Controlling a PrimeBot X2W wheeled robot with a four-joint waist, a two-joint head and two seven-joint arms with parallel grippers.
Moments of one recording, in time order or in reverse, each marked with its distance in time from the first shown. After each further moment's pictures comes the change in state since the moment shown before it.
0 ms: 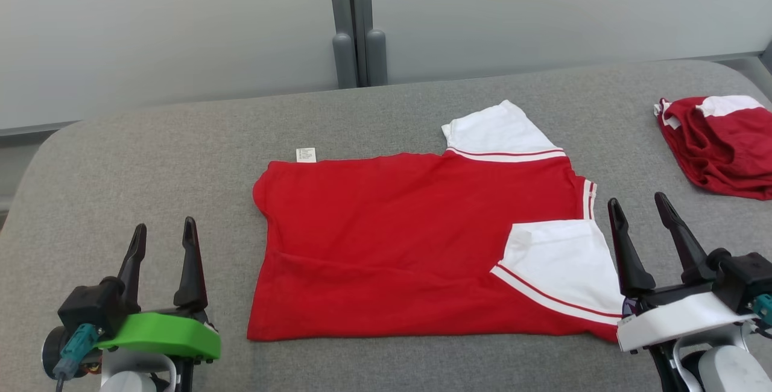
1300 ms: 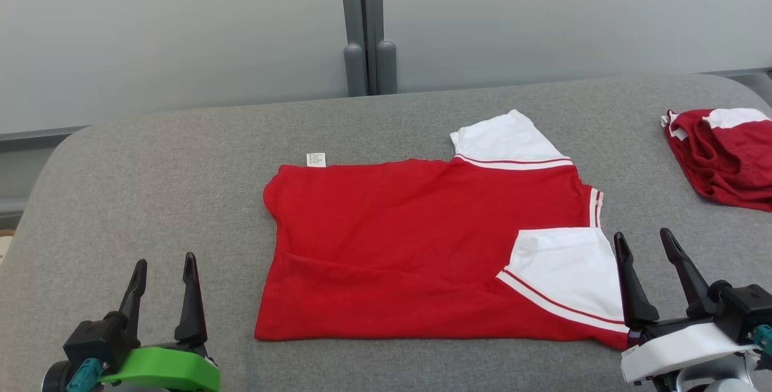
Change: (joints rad) left arm 0.101 -0.064 0.102 0.004 0.121 -0.071 0.000; right arm 0.101 0.034 -0.040 -0.020 -0.033 0.000 0.014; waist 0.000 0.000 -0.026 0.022
